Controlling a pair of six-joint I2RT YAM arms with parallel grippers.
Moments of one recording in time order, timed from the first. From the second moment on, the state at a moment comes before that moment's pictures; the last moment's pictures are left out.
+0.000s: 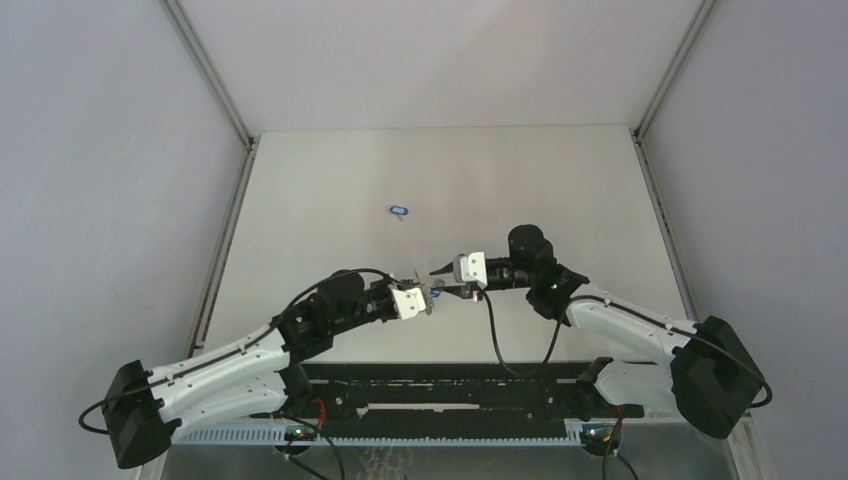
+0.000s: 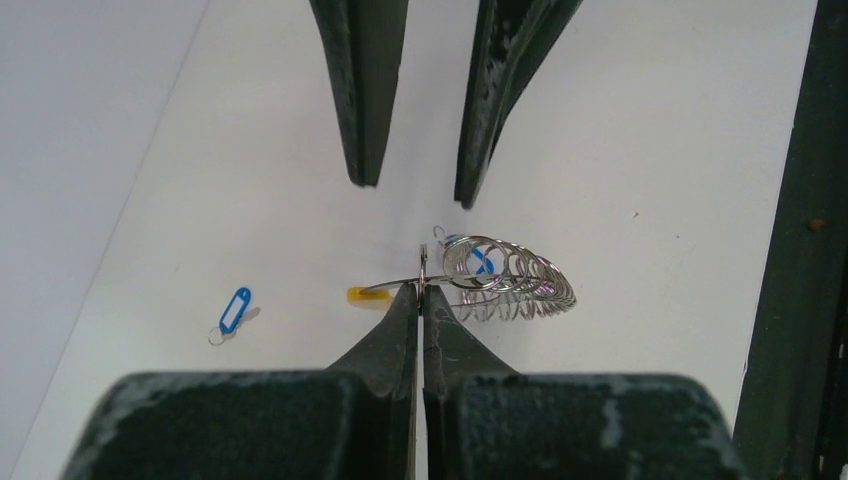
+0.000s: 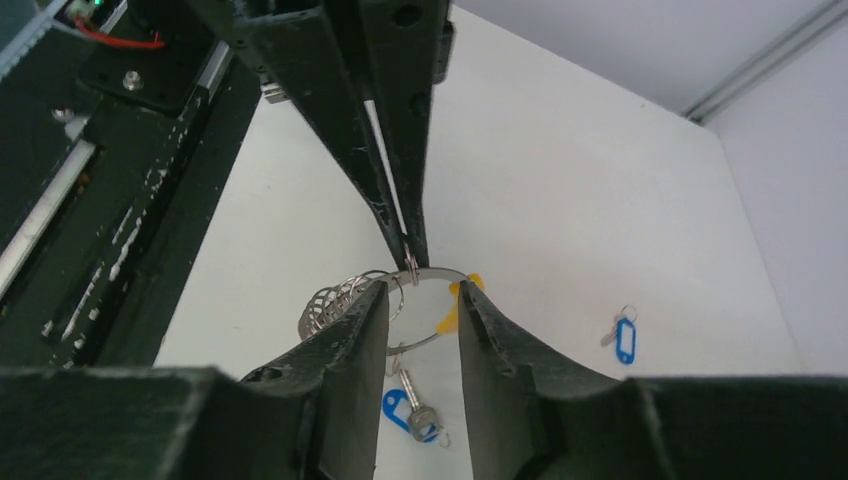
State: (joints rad) left arm -0.95 0.84 0.48 0.06 0.10 0.53; right arm 0.73 1.19 0.63 0.30 -0.85 -0.64
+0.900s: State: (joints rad) left arm -0.94 0.76 0.79 -0.59 -0.23 0.07; right arm 0.67 1.50 0.84 0.03 -0.25 0.17
